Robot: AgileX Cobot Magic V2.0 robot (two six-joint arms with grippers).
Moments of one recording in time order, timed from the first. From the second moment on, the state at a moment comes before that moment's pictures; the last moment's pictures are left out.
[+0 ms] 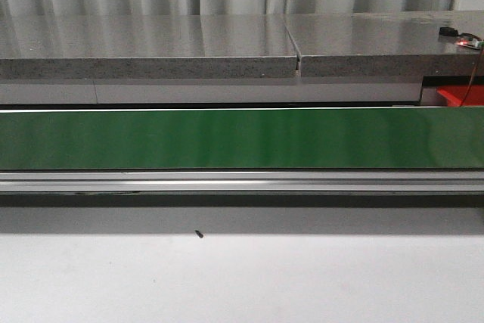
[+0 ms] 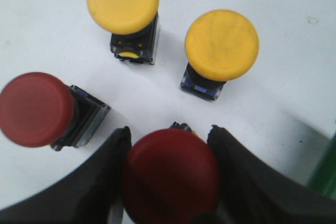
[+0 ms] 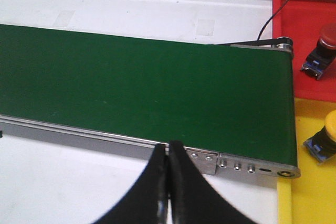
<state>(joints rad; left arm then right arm) 0.42 1.85 -1.26 0.12 0.50 -0.29 -0.14 0.67 -0.58 0.49 0.61 -0.45</state>
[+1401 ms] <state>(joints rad) 0.17 1.64 -1.14 0.07 0.60 -0.26 -0.14 0.67 -0.58 0.49 0.61 -0.45</state>
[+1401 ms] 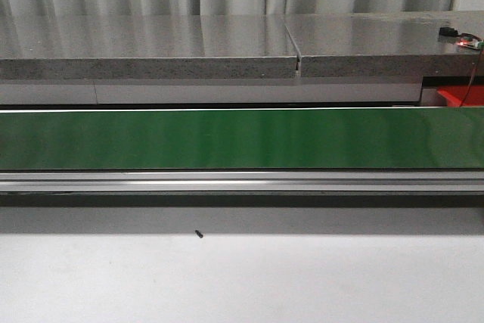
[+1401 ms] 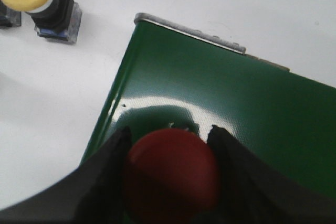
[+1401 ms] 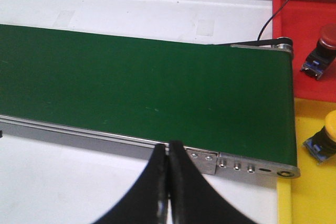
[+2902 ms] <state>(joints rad) 0.45 1.55 -1.24 0.09 0.61 -0.26 -0.14 0.67 -0.58 0.49 0.61 -0.45</state>
